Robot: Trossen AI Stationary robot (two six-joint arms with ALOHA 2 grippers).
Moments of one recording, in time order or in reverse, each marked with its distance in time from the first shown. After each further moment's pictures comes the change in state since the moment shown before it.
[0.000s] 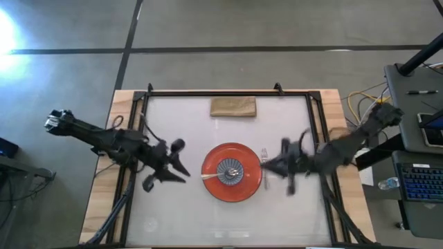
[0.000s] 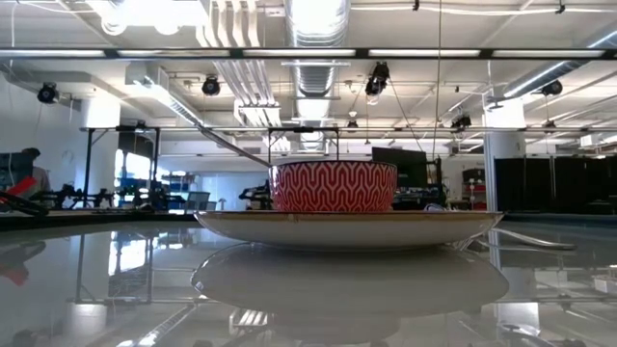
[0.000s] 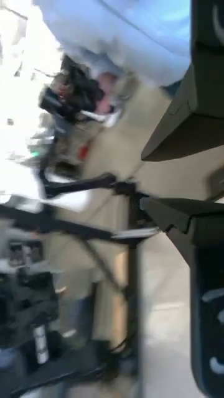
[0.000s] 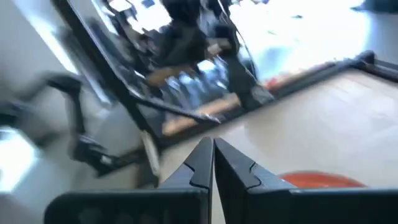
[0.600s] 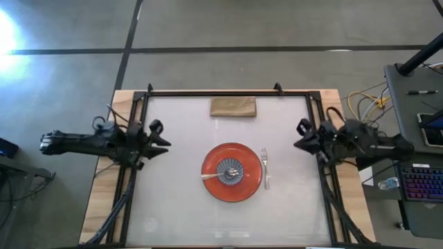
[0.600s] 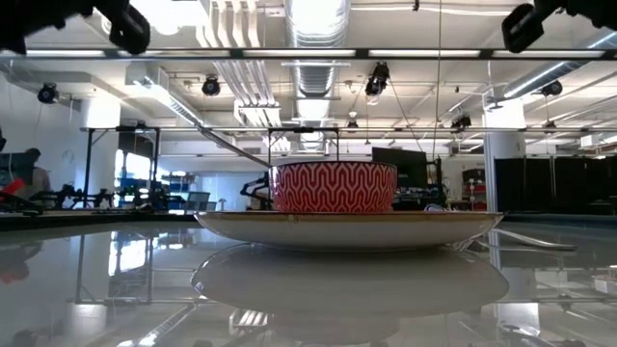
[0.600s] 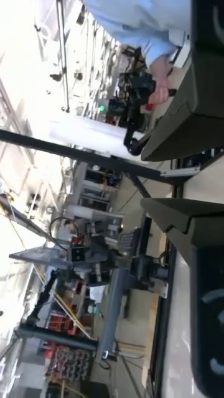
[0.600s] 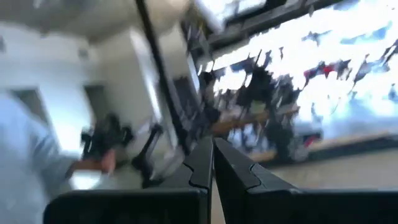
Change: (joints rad) left arm 0.285 -0.506 -0.502 0.185 -0.008 -0.006; right arm -0.699 -0.871 -0.692 0.237 -0.920 -0.141
